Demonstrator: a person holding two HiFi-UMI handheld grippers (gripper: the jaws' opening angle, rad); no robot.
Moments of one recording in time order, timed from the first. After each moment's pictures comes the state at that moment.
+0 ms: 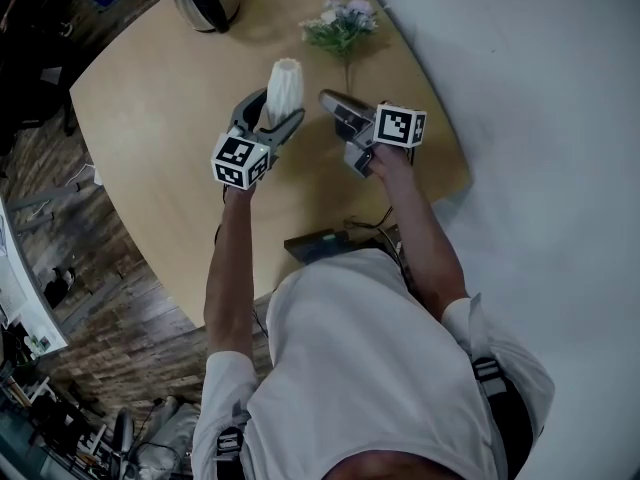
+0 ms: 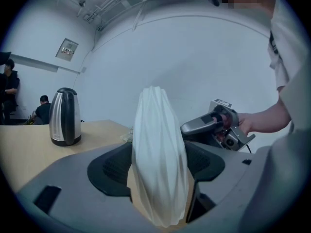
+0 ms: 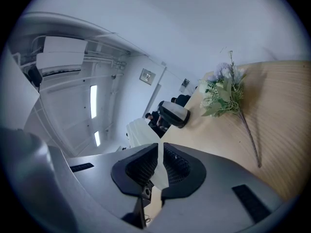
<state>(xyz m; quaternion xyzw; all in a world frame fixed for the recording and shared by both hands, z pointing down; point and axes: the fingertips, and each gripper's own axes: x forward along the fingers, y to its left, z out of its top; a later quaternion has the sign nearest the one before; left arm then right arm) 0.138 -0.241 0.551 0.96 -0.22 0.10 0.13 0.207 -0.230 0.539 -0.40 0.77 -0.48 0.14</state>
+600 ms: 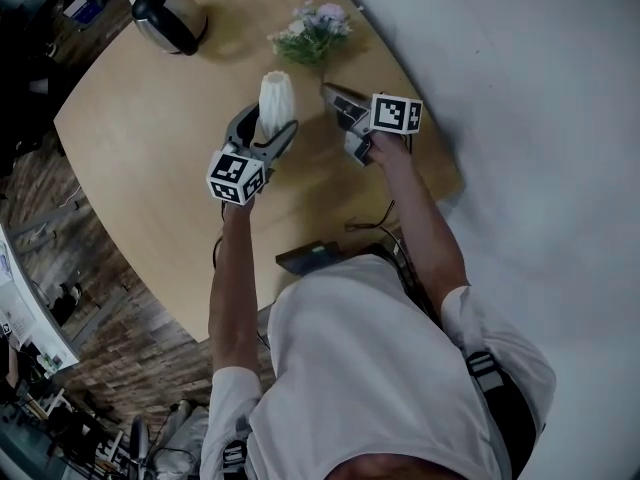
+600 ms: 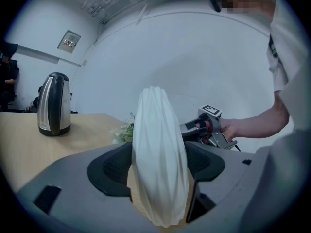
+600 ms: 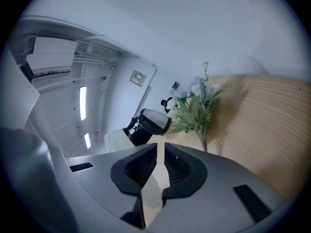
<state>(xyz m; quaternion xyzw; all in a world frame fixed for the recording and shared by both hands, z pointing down) 0.177 -0.242 0.570 0.96 -0.21 0.11 0.16 0.282 -0.260 0.586 -0.43 0.74 -0.50 0.12</state>
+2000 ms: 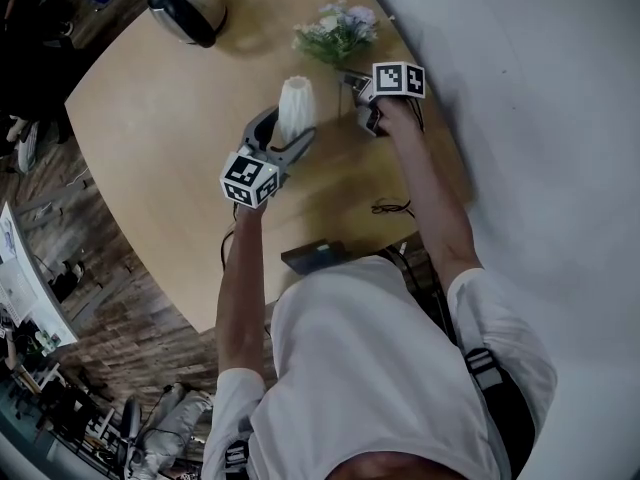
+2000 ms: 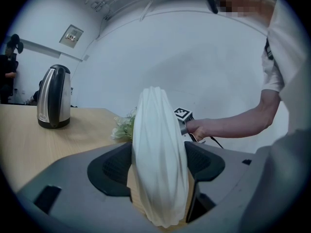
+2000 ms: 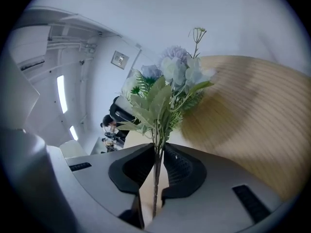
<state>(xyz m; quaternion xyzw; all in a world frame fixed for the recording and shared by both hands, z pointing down) 0.178 -0.233 0.580 0.96 -0.21 0.11 0.18 0.297 -0.315 0.666 -0.44 0.70 -0.57 0.01</state>
